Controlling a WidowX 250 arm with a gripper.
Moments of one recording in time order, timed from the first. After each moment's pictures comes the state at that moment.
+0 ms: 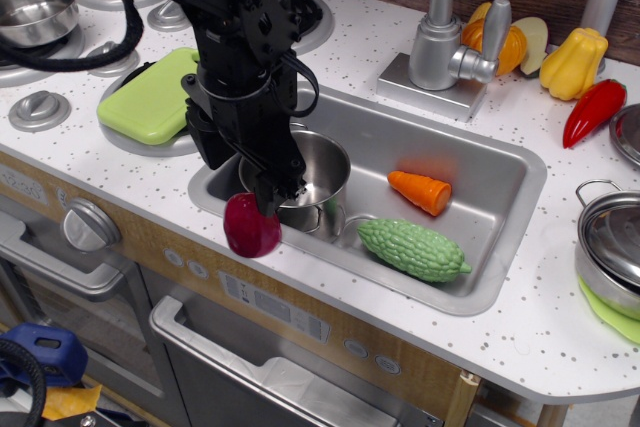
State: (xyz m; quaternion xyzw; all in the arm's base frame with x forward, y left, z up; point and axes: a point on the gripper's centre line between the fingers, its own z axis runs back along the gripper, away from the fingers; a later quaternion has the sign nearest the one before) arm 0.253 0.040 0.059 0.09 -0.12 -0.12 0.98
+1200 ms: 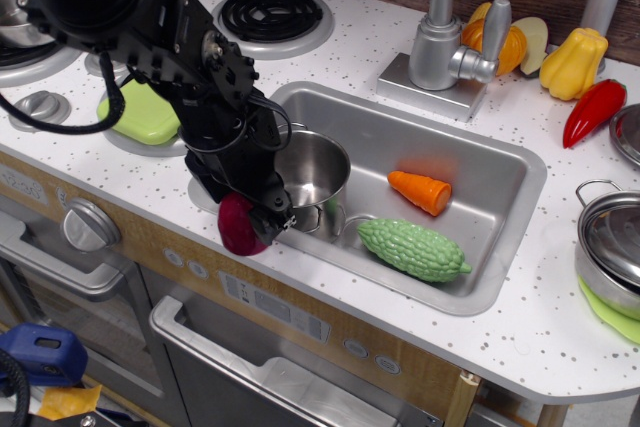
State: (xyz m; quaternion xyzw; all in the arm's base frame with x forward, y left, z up) arm 0.258 0.050 0.013 0.04 -0.16 -0.12 0.98
